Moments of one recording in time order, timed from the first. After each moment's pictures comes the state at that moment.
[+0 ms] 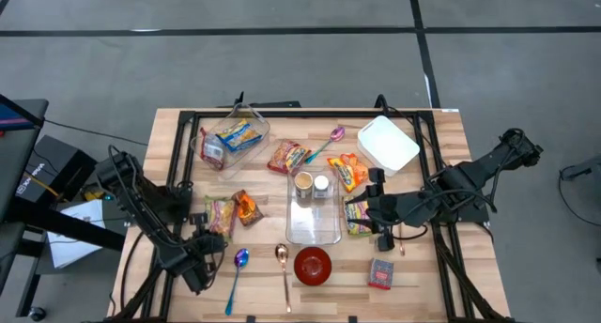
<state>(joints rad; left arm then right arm) -0.99 1.60 0.76 -0.96 -0.43 -1.11 0.53 1.28 1.36 -0.72 0.49 0.05</state>
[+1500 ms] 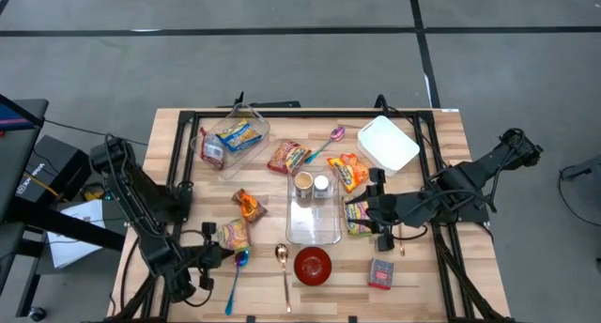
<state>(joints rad) -1.09 1.42 0.73 -0.56 -0.86 -0.82 0.53 1.28 1.36 -0.73 0.49 0.08</state>
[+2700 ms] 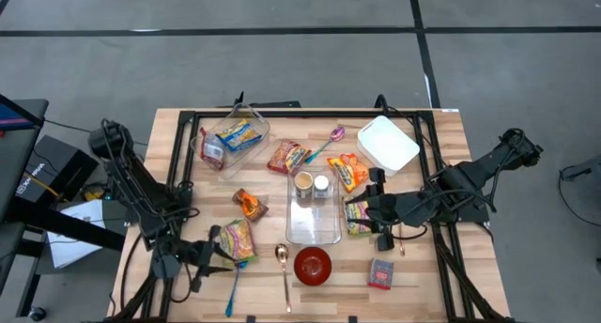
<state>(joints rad) -1.09 1.21 0.39 0.20 -0.77 -0.45 0.53 1.28 1.36 -0.73 0.49 0.08</state>
